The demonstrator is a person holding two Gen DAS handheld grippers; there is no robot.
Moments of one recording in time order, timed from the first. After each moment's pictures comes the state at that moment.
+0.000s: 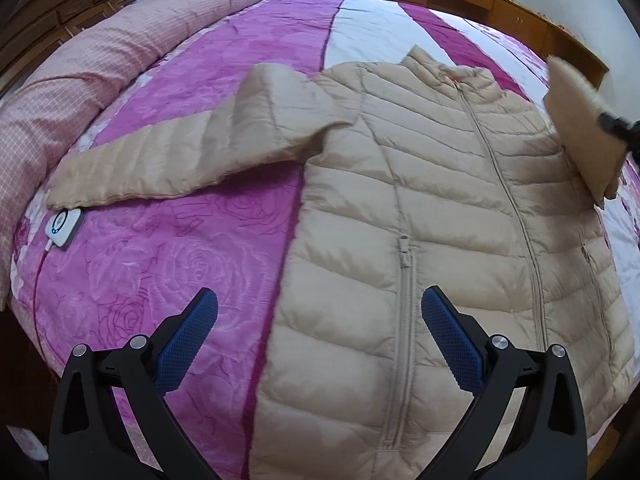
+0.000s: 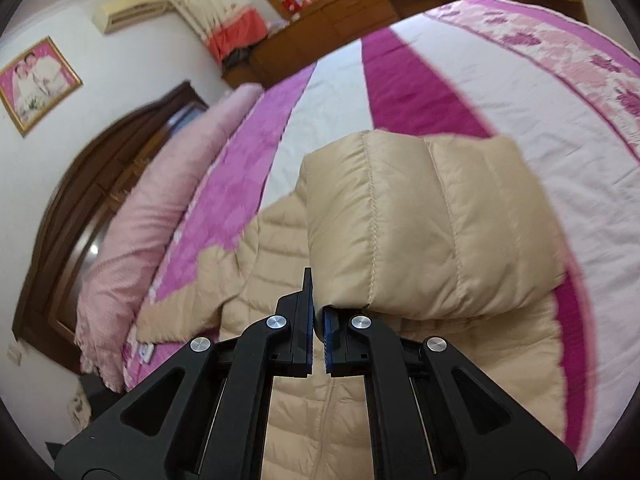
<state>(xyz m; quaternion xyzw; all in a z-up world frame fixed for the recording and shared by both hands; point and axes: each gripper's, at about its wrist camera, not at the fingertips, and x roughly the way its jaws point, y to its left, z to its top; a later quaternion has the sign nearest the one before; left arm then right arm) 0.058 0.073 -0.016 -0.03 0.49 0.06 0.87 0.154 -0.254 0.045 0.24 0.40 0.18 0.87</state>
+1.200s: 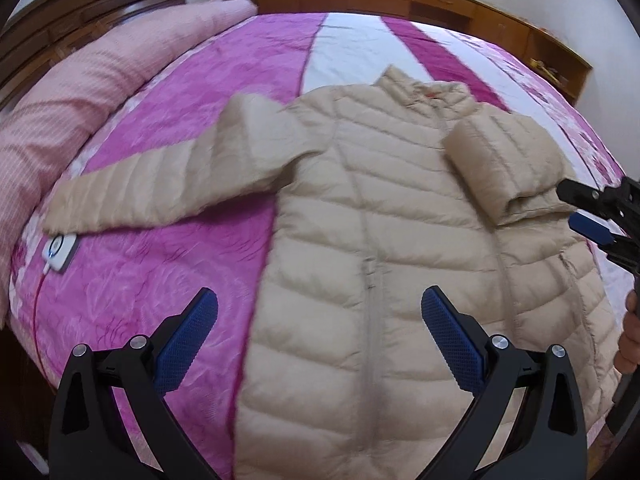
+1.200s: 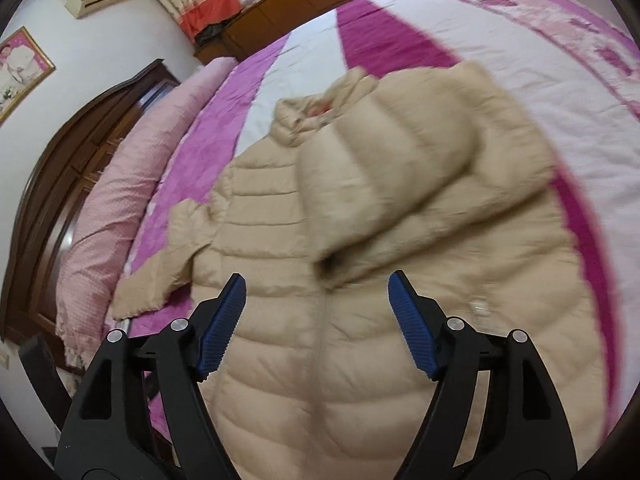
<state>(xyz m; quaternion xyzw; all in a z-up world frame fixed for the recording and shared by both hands) 0.062 0.042 0.005 -0.01 0.46 0.03 0.89 0.115 -0.245 0.008 0.23 0.44 0.13 0.86</state>
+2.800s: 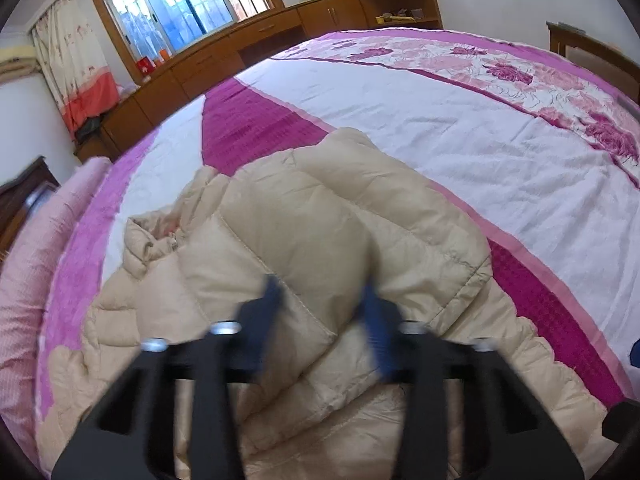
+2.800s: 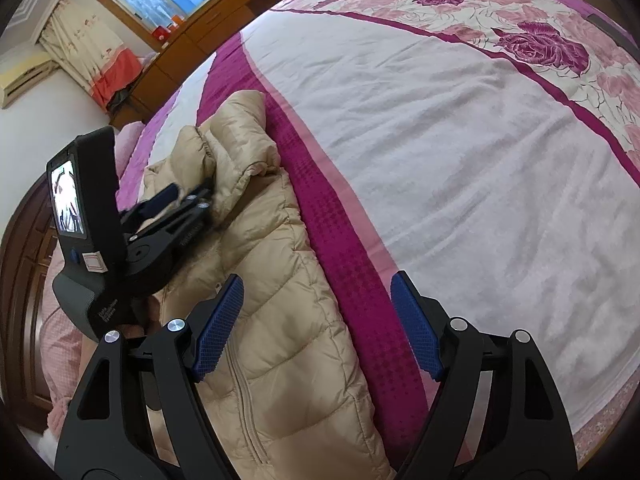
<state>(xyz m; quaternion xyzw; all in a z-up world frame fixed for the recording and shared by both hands) 0.191 -0.251 -0.032 0.23 0.35 -0.15 0.89 0.040 -0.406 -0.037 0.32 0.43 -0.02 0.84</state>
